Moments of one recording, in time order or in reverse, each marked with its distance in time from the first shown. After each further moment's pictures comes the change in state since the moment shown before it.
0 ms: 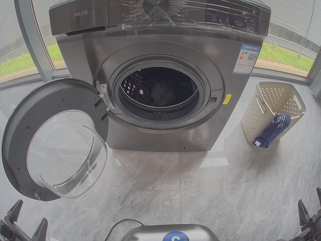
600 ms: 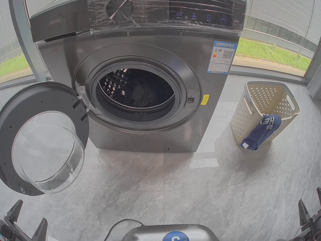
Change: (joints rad) left arm 0.000 -0.005 0.000 -0.002 0.000 -0.010; right arm 0.000 0.000 0.000 -0.001 0.000 0.001
